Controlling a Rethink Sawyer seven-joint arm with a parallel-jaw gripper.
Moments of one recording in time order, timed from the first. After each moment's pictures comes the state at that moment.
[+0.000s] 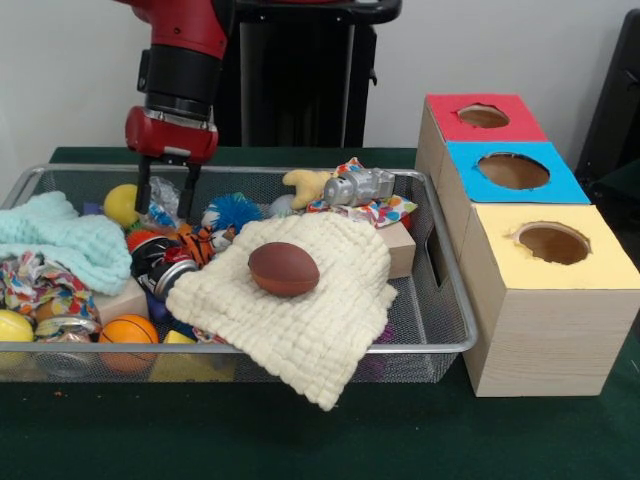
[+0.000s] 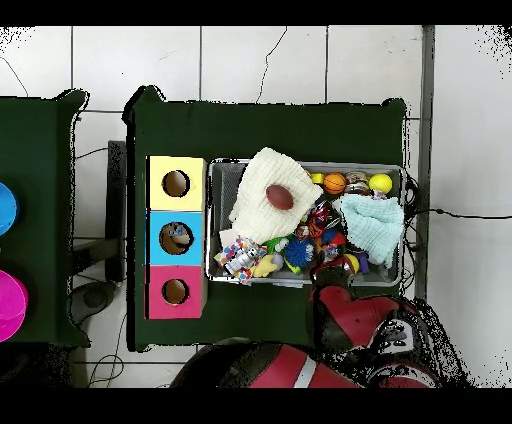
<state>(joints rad) -0.33 -0.39 -0.35 1.76 -0.77 -0.46 1.57</state>
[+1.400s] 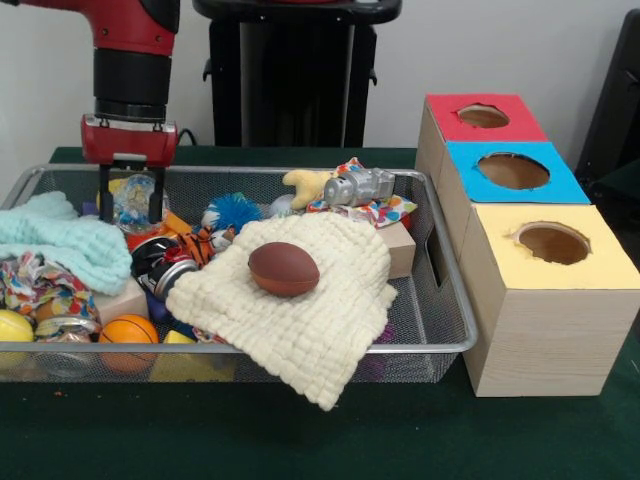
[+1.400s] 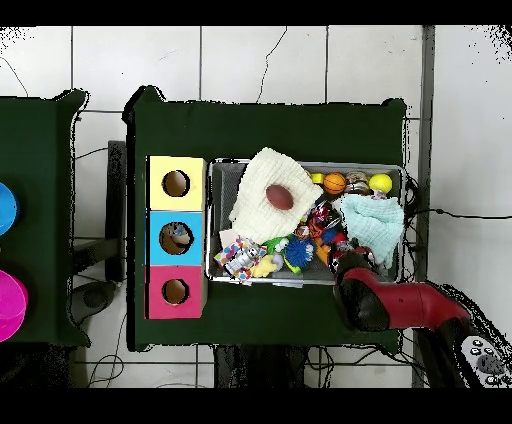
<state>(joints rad) -0.80 -0.59 0.19 1.83 -0.83 -0.02 1.57</state>
